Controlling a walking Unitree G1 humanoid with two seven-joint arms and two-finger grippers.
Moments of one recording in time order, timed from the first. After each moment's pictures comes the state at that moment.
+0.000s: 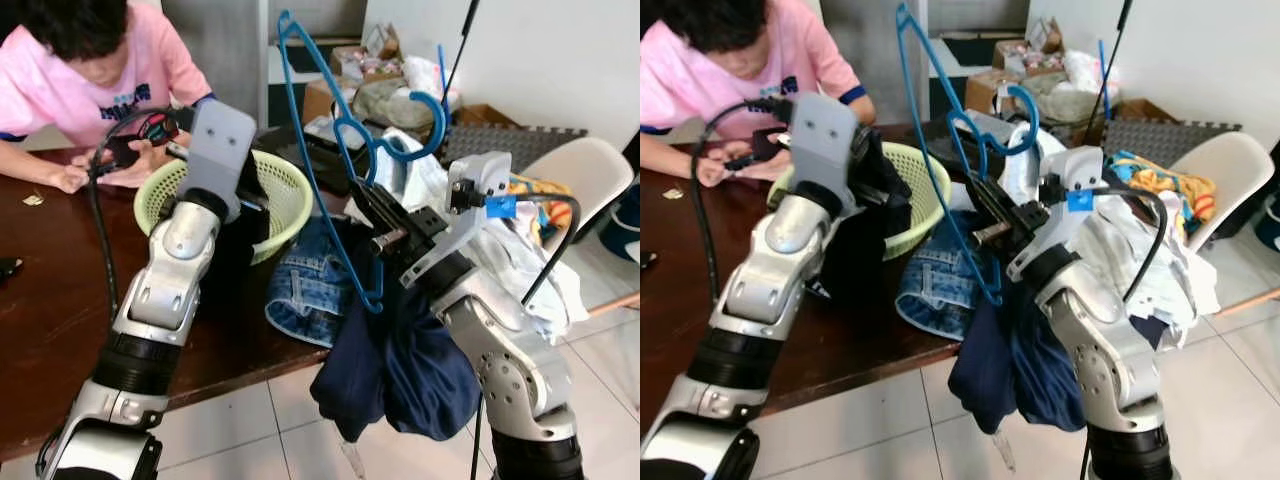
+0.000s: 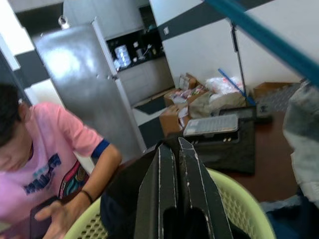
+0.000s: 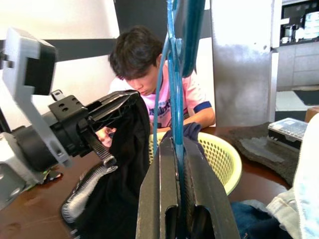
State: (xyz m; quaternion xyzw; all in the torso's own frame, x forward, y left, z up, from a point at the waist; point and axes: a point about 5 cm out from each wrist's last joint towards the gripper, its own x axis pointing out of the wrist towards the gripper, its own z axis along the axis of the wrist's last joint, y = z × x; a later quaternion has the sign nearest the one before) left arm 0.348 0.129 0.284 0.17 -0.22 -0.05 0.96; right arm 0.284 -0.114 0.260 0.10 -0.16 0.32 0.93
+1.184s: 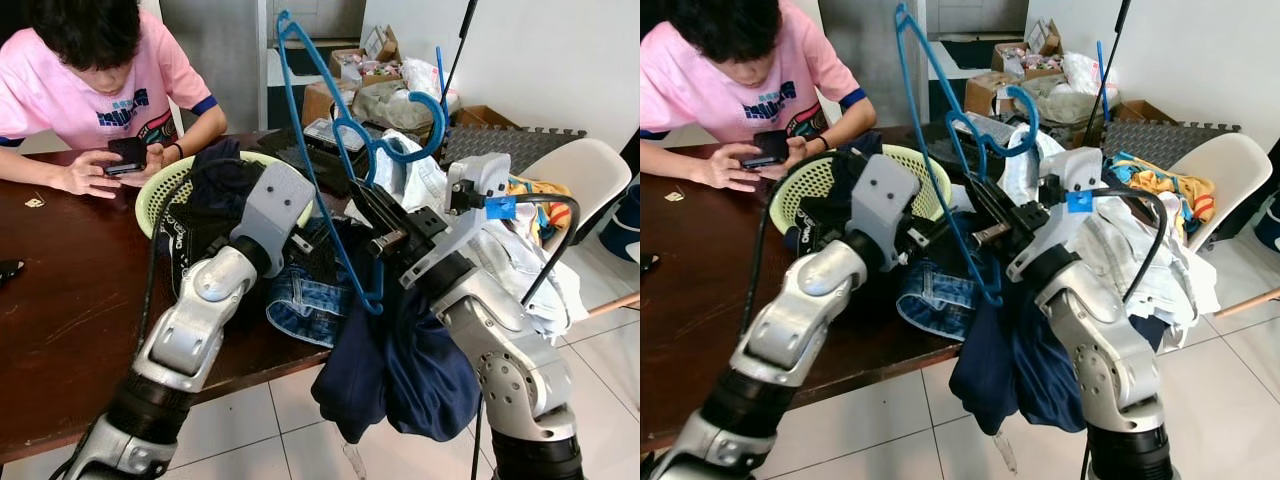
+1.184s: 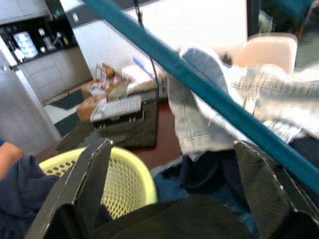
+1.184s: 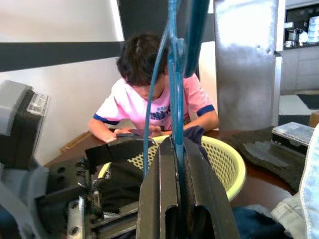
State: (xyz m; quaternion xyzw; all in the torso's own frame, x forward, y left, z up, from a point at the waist) left arm 0.317 0.097 0.246 0.14 -0.17 -0.25 0.94; right arm 0.283 -0.114 0.261 0.10 -0.17 0.32 0.92
